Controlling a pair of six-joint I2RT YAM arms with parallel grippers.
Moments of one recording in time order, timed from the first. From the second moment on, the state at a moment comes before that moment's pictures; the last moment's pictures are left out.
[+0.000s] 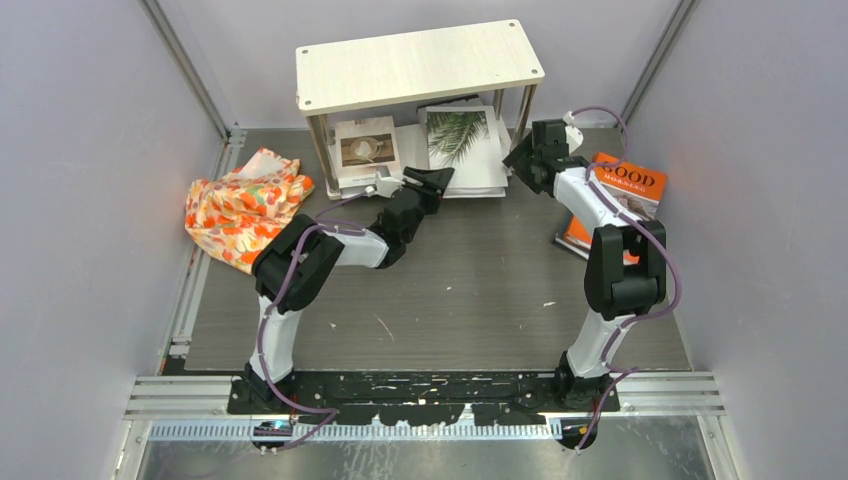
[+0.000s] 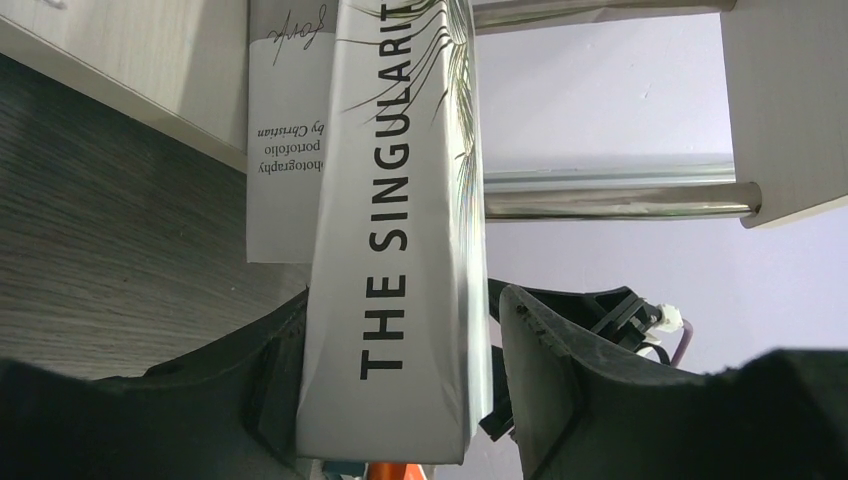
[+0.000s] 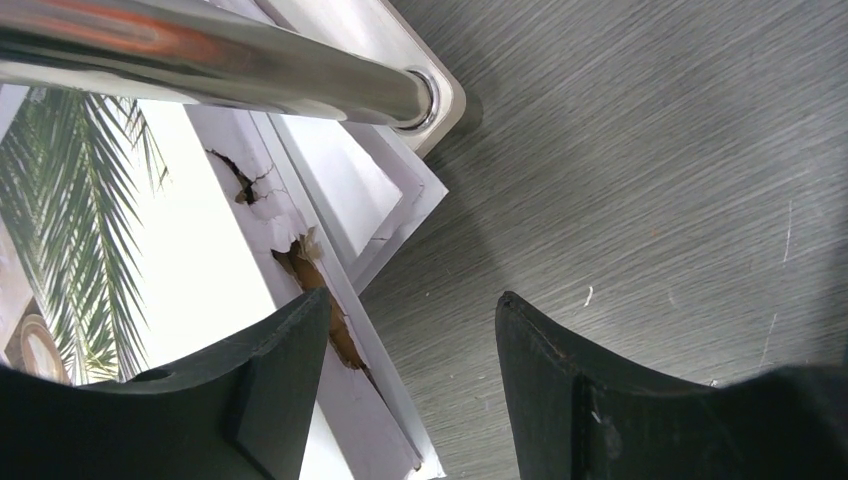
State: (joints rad) left arm -0.71 2.07 1.15 0.86 -0.36 -1.44; right arm 0.14 1.79 1.40 -0.32 0.13 0.81
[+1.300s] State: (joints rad) left arm -0.69 2.18 1.33 0.85 -0.22 -1.47; right arm 0.13 1.79 1.46 -0.32 0.25 0.69
